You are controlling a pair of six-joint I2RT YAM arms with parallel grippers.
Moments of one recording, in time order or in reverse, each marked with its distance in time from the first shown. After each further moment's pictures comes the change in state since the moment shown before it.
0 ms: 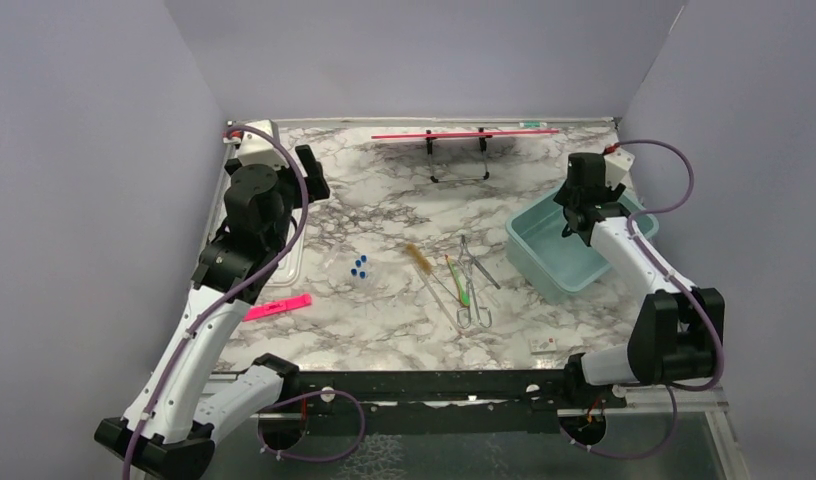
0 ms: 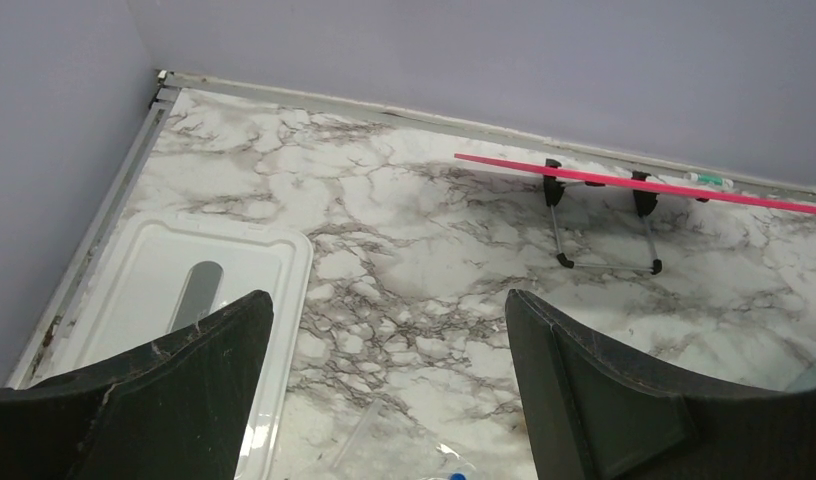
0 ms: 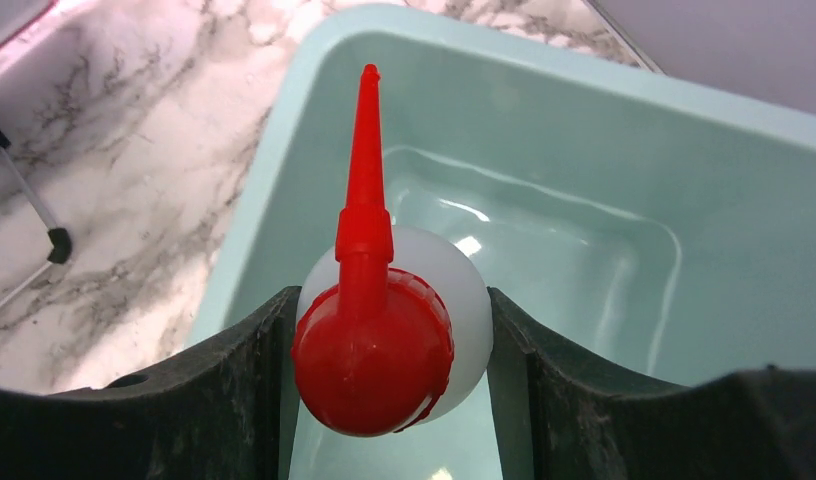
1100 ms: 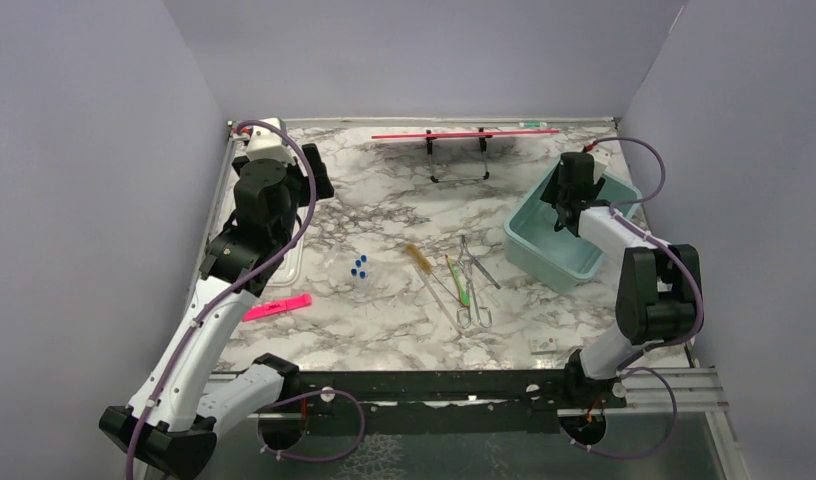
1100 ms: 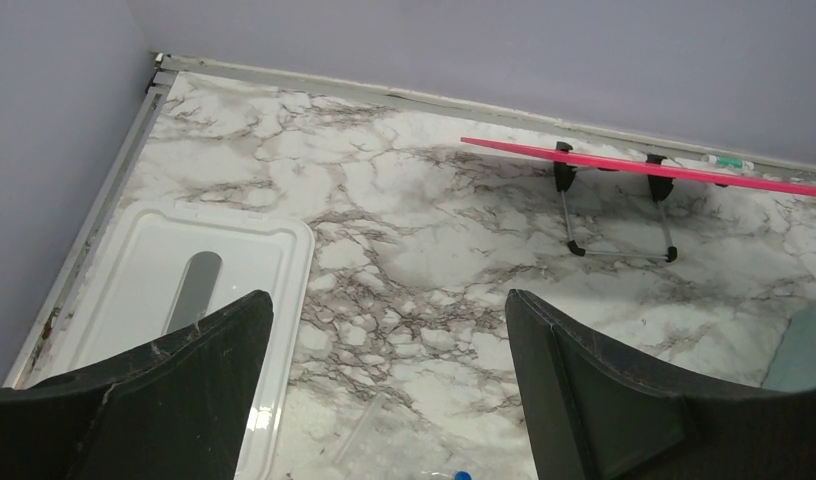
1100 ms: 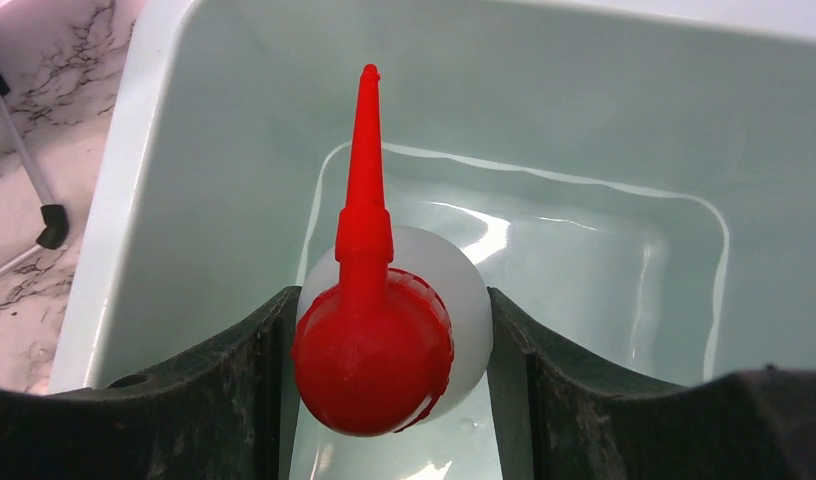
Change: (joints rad) left arm 0.000 0.050 0.000 0.000 0.002 -0.001; right arm -0.028 0.238 -0.002 0.302 -0.168 -0.127
